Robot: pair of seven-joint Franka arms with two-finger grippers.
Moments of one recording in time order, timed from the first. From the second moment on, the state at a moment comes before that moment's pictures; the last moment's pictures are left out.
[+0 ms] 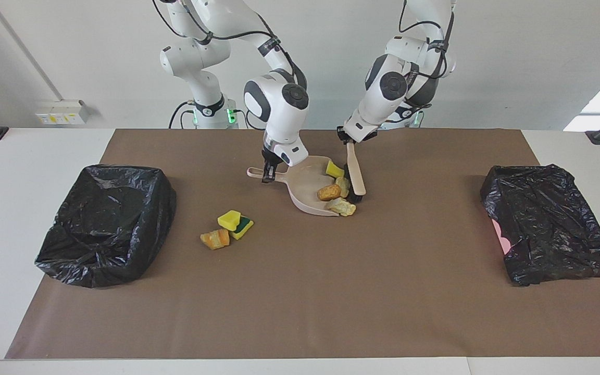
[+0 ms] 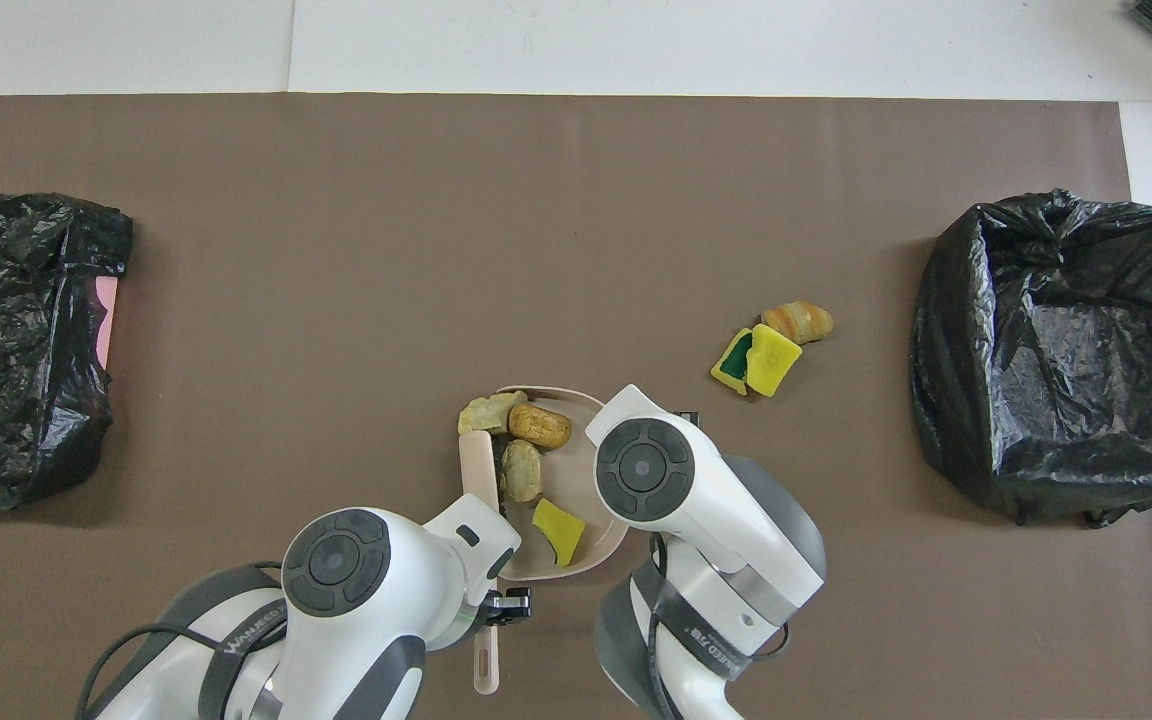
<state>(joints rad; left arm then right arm) -0.65 -0.19 -0.08 -2.43 -0.40 2.10 -0.50 0.54 0.13 0.07 -2.10 -0.24 2.03 -0.79</state>
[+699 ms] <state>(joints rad) -0.45 -0.10 -0.04 -2.25 -0.23 1.94 -0.30 0.54 0.13 0.07 -2.10 -0.24 2.03 -0.79</state>
